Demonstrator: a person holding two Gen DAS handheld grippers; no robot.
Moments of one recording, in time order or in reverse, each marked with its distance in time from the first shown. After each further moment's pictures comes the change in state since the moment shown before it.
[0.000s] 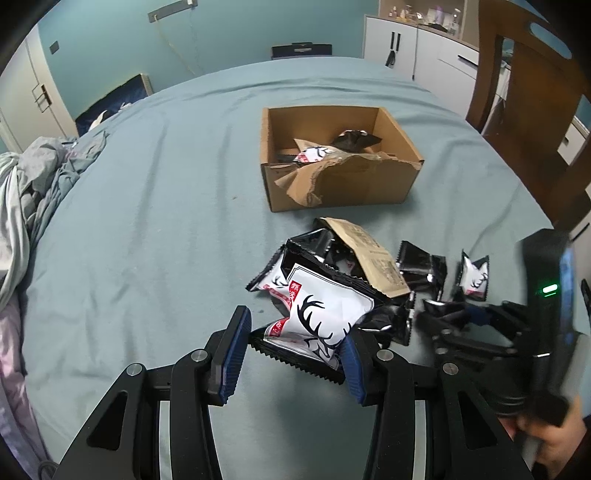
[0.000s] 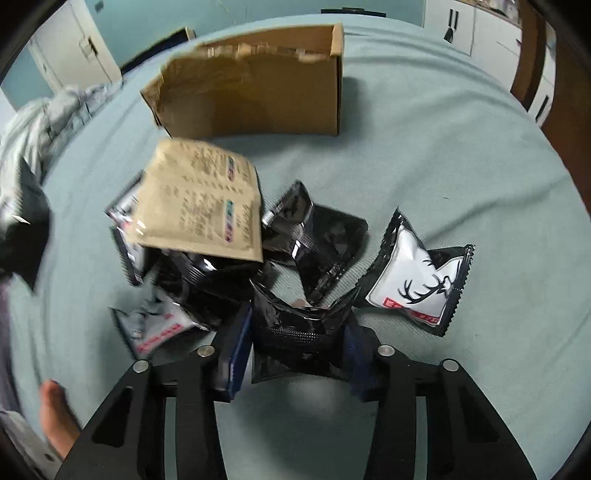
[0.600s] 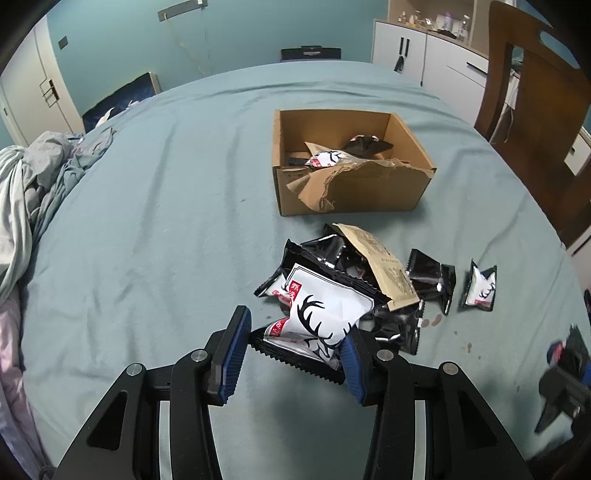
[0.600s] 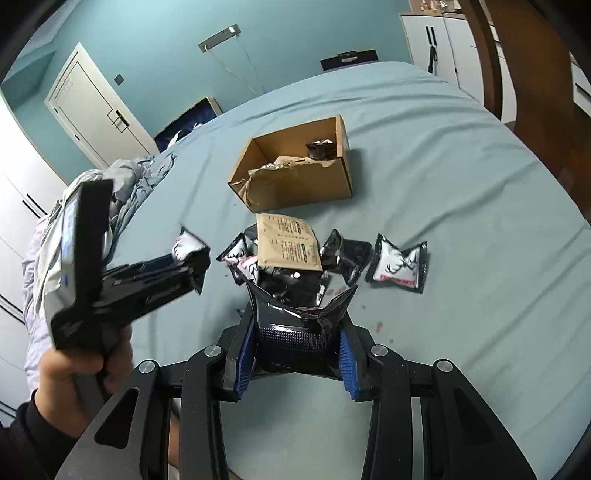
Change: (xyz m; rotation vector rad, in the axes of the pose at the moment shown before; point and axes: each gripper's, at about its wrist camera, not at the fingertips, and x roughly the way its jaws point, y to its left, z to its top) left arm 0.006 0.006 0.005 -0.027 -0.013 0.008; right arm -0.138 -0.011 -0.053 0.122 -0.196 0.186
